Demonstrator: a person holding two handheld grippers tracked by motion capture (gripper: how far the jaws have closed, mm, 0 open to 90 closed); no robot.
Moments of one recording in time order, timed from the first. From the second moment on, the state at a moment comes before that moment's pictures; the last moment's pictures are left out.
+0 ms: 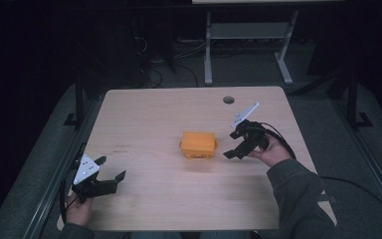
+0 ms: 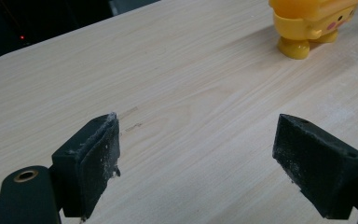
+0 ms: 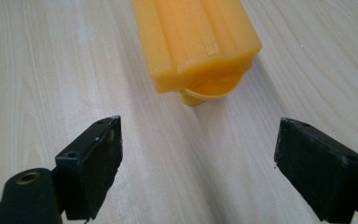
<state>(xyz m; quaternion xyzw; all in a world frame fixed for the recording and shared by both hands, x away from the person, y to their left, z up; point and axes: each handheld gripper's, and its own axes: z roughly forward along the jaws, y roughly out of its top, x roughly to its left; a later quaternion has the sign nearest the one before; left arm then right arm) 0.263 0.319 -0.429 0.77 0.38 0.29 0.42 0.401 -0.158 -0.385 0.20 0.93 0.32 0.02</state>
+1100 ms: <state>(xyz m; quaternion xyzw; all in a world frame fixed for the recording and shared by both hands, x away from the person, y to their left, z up) 0.263 0.317 -0.430 0.77 0.38 0.29 0.42 0.380 -0.185 -0.400 0.22 0.92 0.32 0.02</state>
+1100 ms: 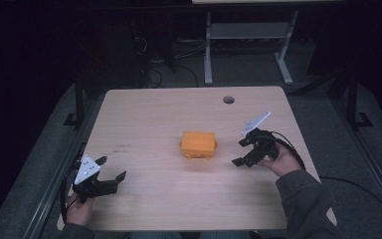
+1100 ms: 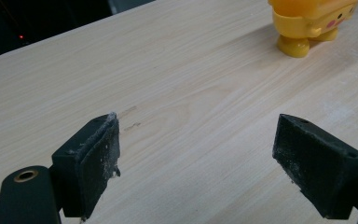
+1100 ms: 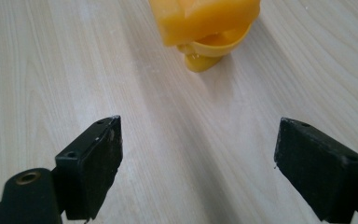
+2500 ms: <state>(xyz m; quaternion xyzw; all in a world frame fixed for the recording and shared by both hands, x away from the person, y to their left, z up) 0.263 0.315 -0.431 0.78 0.37 0.29 0.42 0.340 -0.233 -0.422 0.28 0.90 0.33 0.01</state>
